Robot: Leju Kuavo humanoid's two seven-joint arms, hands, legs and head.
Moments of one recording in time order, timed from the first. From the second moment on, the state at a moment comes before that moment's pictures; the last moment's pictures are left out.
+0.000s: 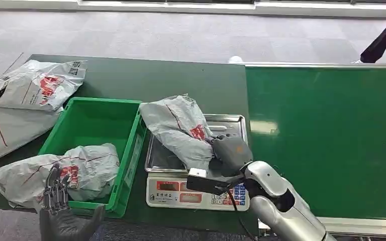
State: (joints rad) left arm 0.40 0.04 -0.31 -1.84 -0.06 0.45 -0.65; right arm -0.32 -0.25 0.65 -1.55 1.03 0.15 0.02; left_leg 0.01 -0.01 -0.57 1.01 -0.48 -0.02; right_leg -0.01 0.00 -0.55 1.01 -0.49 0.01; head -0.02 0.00
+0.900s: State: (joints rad) left arm 0.46 0.04 -0.31 -1.87 -0.07 0.47 -0.64; right arm -0.19 -0.28 0.53 -1.65 0.54 0.00 -0.25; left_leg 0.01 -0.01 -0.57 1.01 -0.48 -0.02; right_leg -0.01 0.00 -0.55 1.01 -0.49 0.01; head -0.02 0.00
